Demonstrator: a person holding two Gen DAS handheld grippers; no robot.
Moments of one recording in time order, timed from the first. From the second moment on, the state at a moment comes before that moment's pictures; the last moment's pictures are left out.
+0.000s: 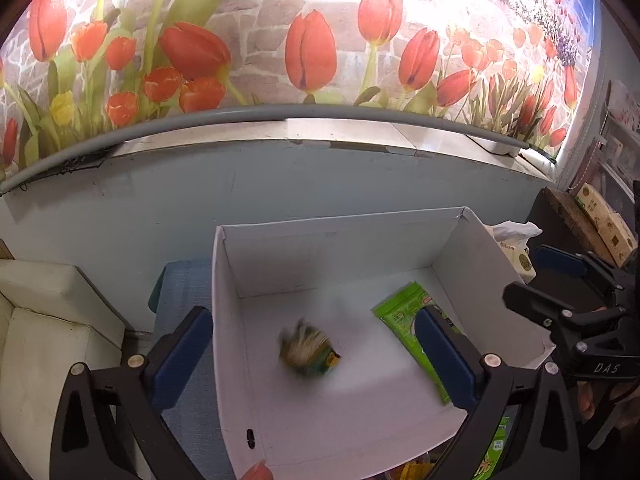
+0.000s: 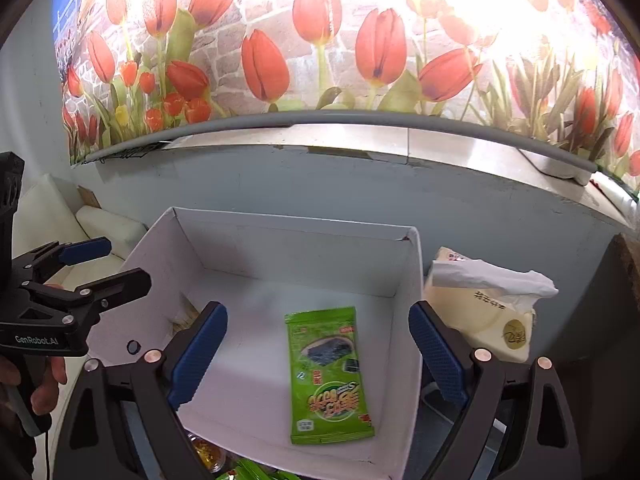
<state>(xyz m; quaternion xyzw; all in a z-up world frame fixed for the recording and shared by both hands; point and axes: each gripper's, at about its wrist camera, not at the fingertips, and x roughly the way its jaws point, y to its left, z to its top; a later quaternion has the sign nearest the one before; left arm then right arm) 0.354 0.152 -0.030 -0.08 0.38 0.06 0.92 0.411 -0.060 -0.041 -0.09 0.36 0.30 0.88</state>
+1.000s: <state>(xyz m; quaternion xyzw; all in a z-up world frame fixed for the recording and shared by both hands) 0.120 0.098 -0.025 -0.06 0.34 0.04 0.94 0.242 -0.066 -0.119 -0.06 0.48 0.16 0.86</state>
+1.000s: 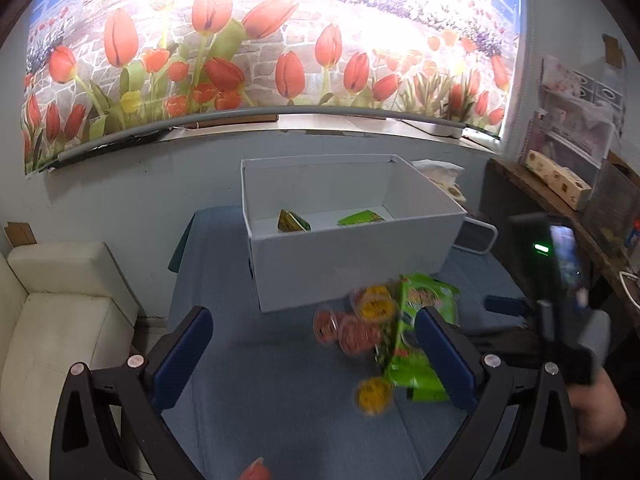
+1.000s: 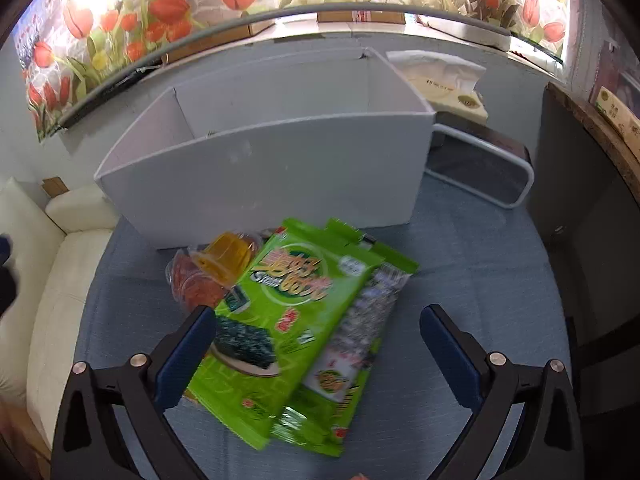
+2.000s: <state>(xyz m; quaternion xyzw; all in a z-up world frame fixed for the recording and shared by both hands) 0.132 0.039 -0.065 -0.03 0.38 -0.04 0.92 0.197 -0.168 -0.099 -0.02 0.46 0.11 0.88</state>
